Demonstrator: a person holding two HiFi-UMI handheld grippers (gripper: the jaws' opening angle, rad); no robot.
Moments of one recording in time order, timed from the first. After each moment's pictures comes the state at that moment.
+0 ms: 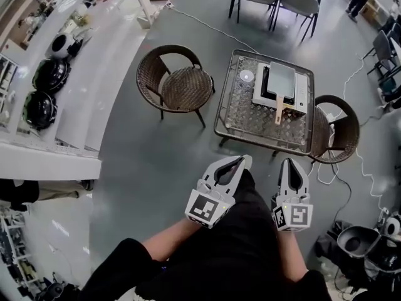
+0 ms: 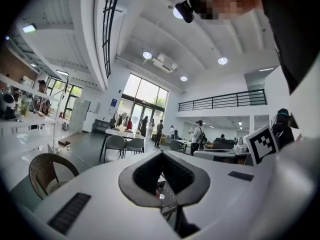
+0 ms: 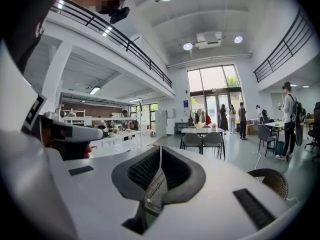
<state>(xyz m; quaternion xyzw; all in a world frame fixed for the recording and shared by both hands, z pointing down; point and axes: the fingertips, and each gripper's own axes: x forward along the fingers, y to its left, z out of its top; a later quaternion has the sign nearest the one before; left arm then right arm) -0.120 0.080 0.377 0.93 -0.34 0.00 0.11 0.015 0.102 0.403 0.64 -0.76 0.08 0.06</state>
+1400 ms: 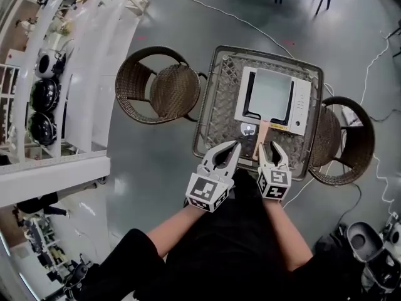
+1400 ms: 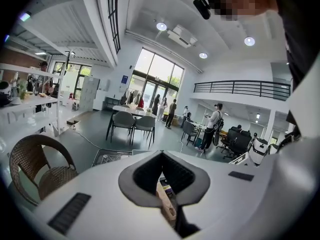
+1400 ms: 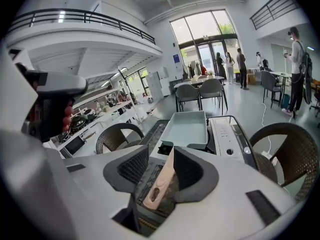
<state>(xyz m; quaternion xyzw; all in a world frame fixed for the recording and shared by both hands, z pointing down) 0.092 -0.186 0.511 0.90 -0.38 0.12 0.19 0.188 -0.167 0.645 0.61 -0.71 0.31 0.15</state>
